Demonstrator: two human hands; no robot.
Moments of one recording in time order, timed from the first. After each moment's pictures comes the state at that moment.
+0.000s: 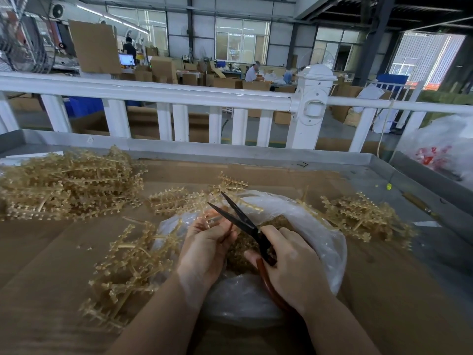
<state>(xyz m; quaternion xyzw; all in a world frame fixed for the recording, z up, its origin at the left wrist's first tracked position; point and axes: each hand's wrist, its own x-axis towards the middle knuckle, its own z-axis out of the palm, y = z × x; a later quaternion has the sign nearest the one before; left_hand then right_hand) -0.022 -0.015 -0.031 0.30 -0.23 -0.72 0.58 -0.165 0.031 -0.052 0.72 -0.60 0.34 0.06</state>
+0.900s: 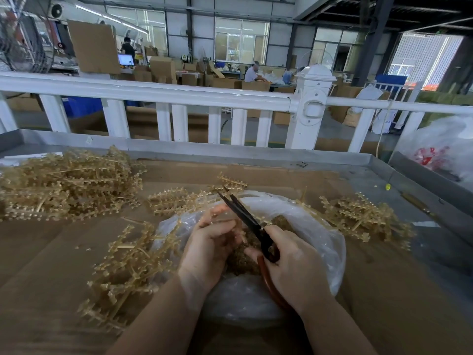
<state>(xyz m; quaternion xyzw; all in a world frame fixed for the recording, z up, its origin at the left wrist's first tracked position) -0.022 -0.021 -0.039 0.27 -0.32 -0.73 0.55 -0.165 0.031 -0.051 0.70 -0.61 0.37 0.07</state>
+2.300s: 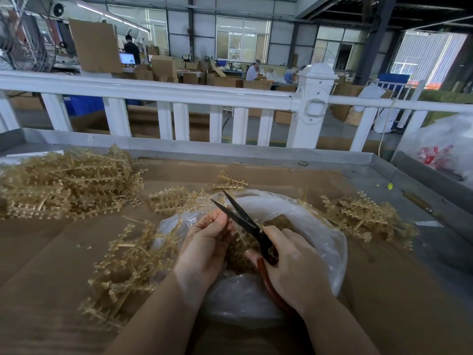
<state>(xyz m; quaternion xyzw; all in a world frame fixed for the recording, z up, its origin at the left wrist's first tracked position) -0.021 -0.028 -0.044 0.27 -0.24 -0.73 0.57 -0.165 0.032 -0.053 0.70 -0.62 0.34 0.08</state>
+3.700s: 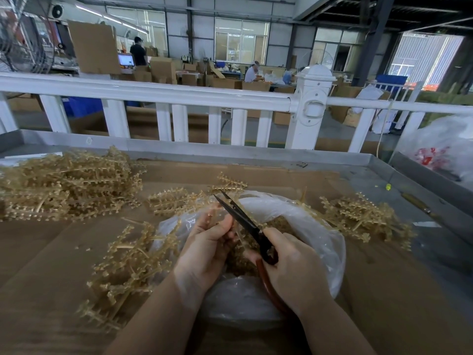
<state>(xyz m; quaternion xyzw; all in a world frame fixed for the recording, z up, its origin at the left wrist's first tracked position) -0.021 -0.023 -0.041 0.26 -0.30 -0.74 0.54 -0.163 0.031 -0.052 0.70 -0.60 0.37 0.09</state>
